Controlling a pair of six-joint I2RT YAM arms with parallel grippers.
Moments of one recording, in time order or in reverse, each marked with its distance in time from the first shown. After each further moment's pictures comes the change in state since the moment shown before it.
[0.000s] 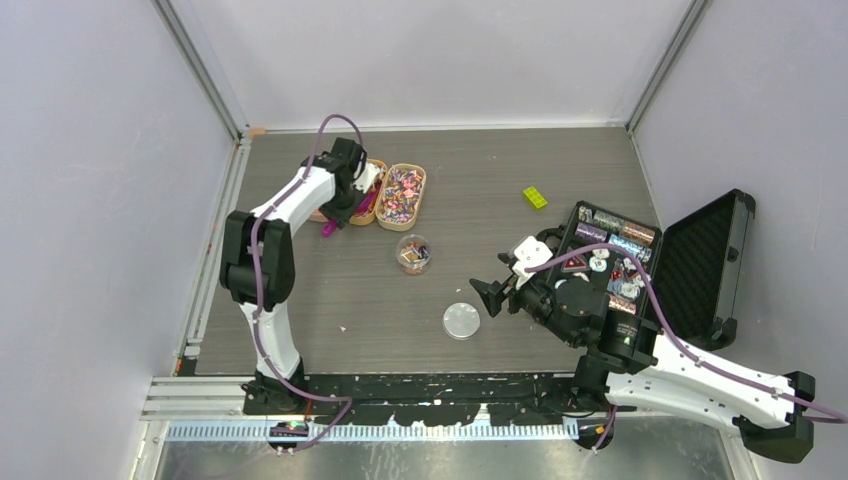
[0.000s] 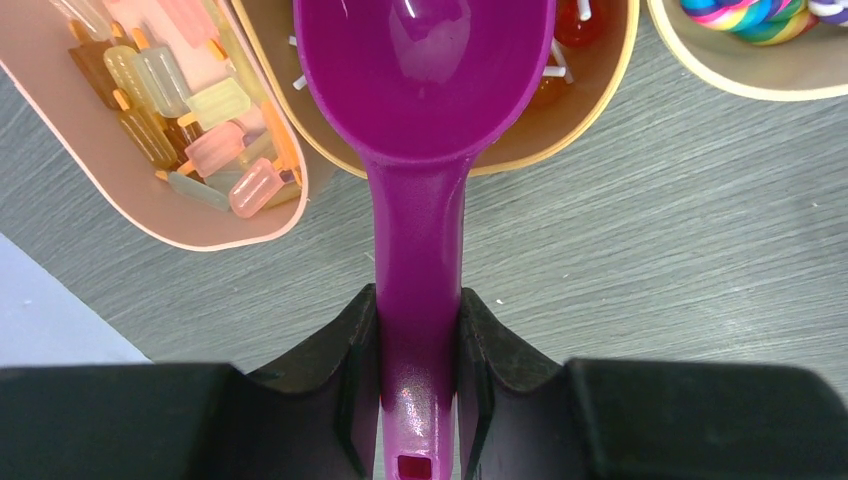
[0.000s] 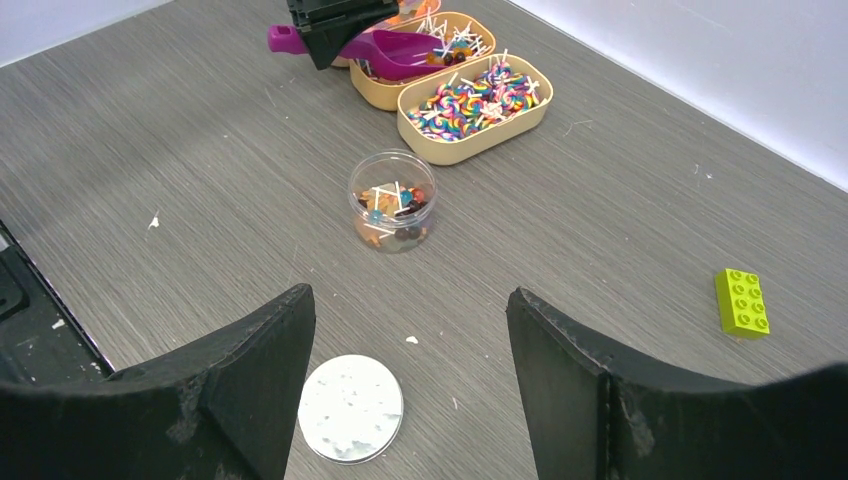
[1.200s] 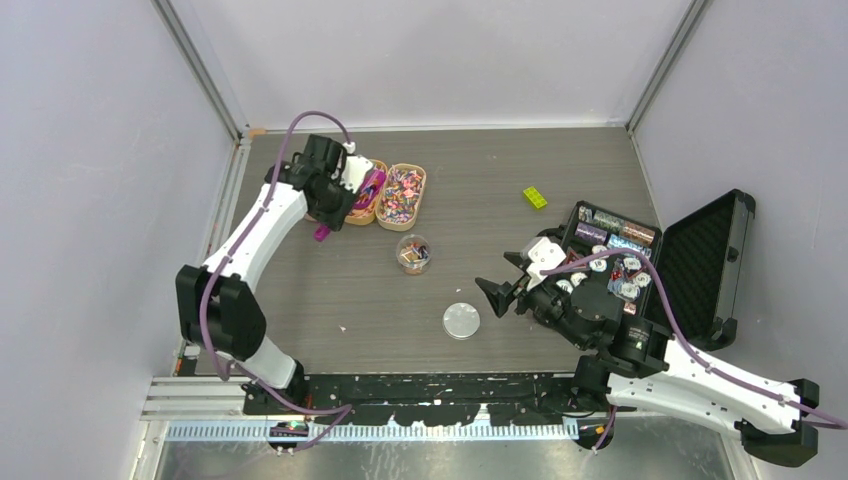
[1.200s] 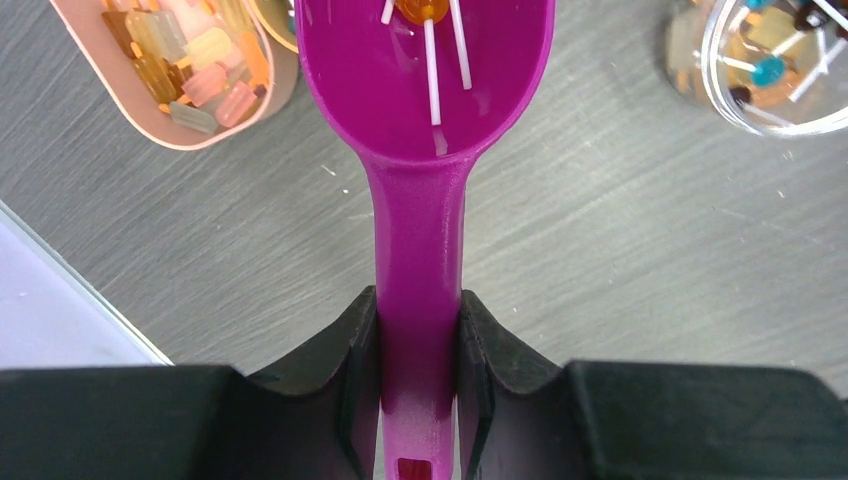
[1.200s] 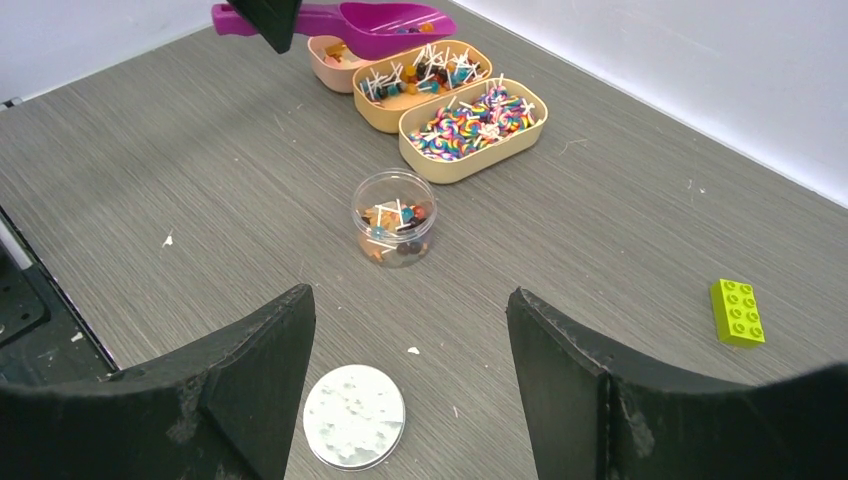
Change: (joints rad) left arm -0.010 -0.348 -0.106 -0.086 0.159 0.020; right arm 0.000 -0.060 0.000 -0.006 -0.005 0.001
